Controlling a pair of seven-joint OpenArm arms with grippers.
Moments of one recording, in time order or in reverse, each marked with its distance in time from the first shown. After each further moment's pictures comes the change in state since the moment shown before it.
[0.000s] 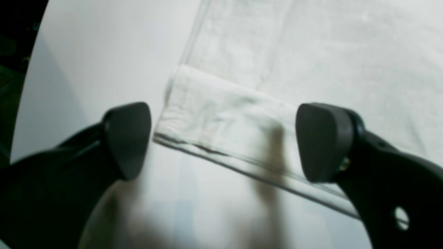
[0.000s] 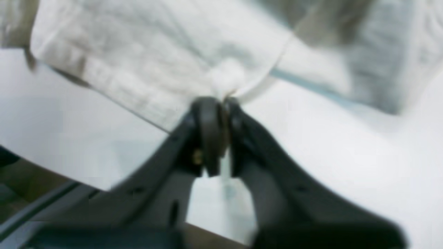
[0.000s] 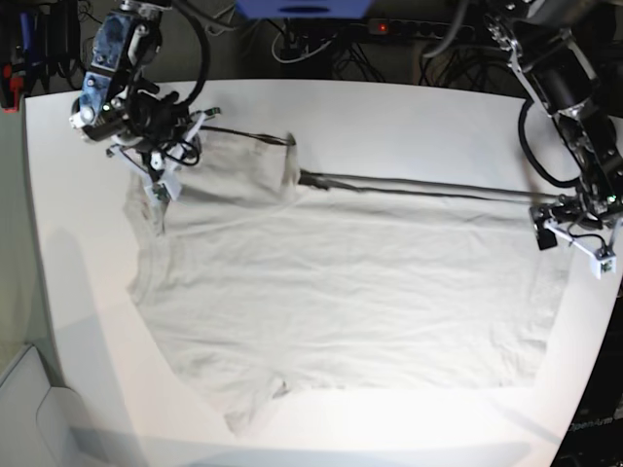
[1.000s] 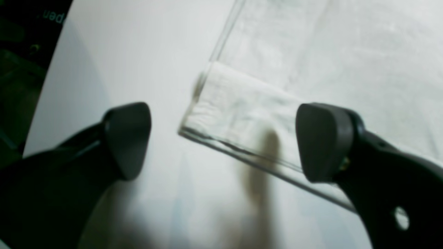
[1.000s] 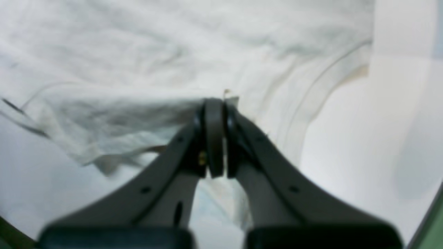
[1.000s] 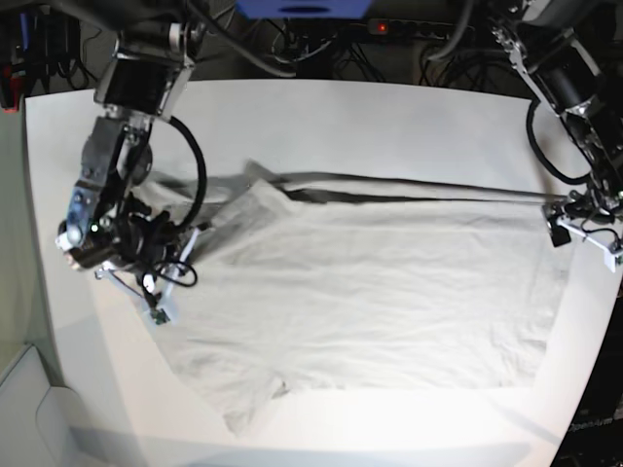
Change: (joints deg) left arm -0.1 -0.5 -3.7 0.1 0.3 -0.1 0.5; right arm 26.4 2.6 -2.8 -6.3 -1.4 0.2 -9.7
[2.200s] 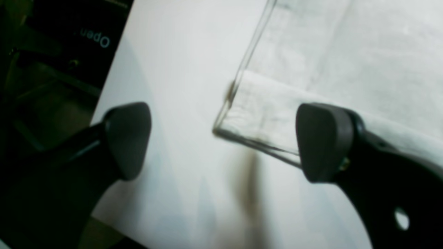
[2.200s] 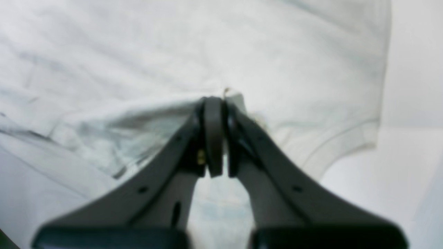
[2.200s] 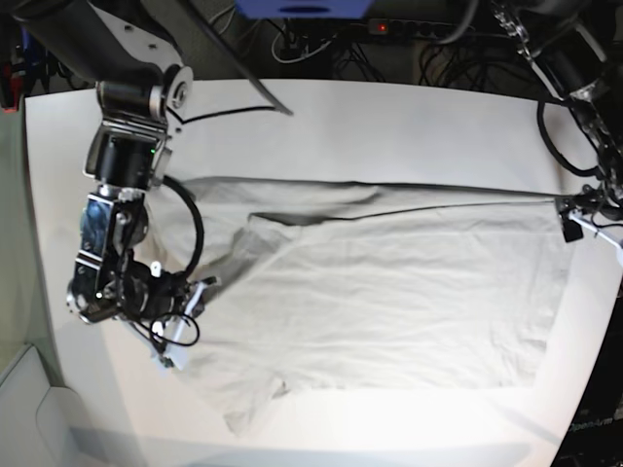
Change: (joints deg) left arm 4.0 -0.9 0.0 7.7 0.1 0.0 0.1; right arm 13.1 3.1 0.2 -22.4 -0.1 0.0 7.8
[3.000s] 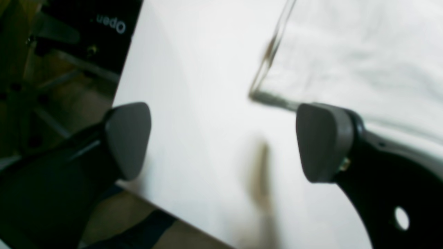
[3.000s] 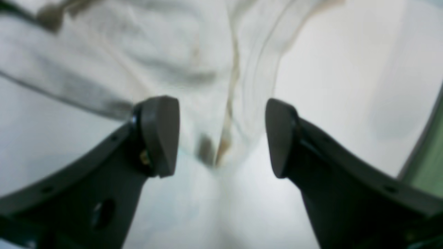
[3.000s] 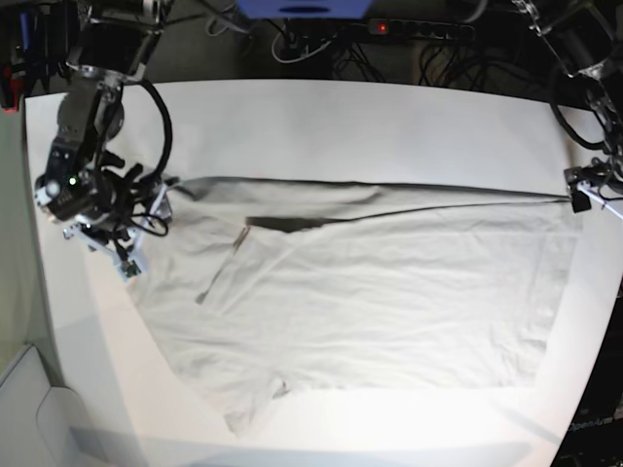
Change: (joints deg) left arm 6.0 -3.2 -0.1 -0.6 -0.6 -0.1 -0.6; right arm -24.7 3.5 0.0 29.8 -0.1 0.0 -5.3
